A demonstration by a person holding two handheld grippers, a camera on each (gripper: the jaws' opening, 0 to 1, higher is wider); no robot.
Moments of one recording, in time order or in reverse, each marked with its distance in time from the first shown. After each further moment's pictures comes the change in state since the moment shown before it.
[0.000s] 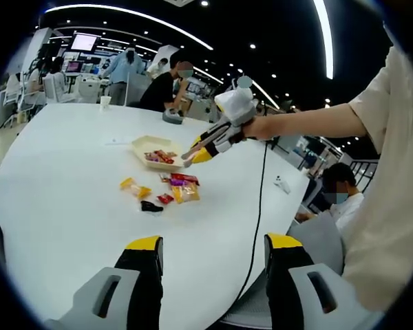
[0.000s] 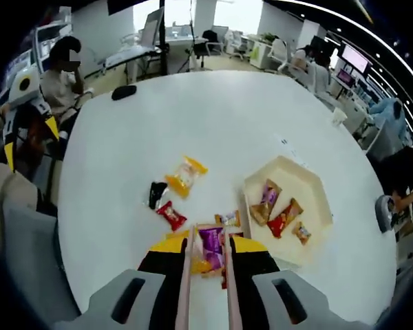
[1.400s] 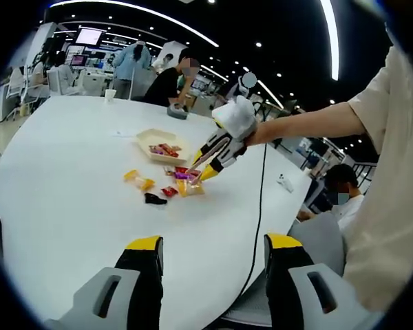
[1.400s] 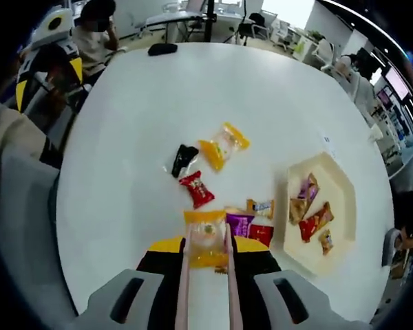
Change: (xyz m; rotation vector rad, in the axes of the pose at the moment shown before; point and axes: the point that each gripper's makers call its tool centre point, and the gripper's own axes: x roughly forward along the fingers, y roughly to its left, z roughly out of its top) left arm 0.001 0.009 -0.011 -0.033 0.019 0.015; right arm 0.031 0.028 -0.028 -0.201 0.128 0.118
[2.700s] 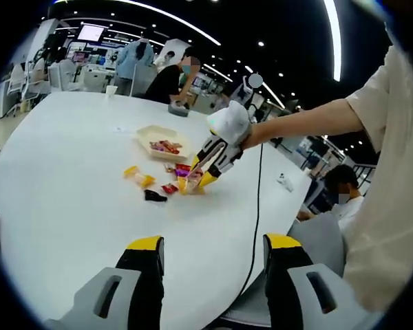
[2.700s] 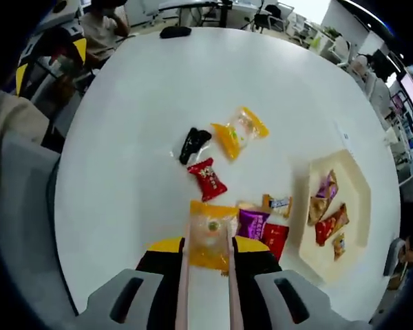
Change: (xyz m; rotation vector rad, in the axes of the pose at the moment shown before) left arm 0.004 0.002 -0.003 -0.014 0.011 -0.001; right arm 0.019 0.010 -0.011 -0.038 0.067 0.059
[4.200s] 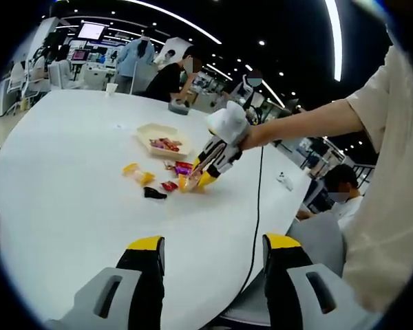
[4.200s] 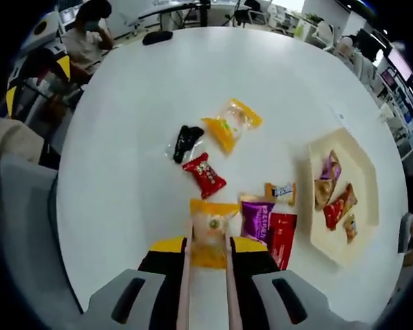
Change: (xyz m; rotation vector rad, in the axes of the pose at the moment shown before) left arm 0.001 0.001 -0.004 -0.007 0.009 -0.001; right arm 0.006 0.003 -0.007 0.126 -0.012 0.007
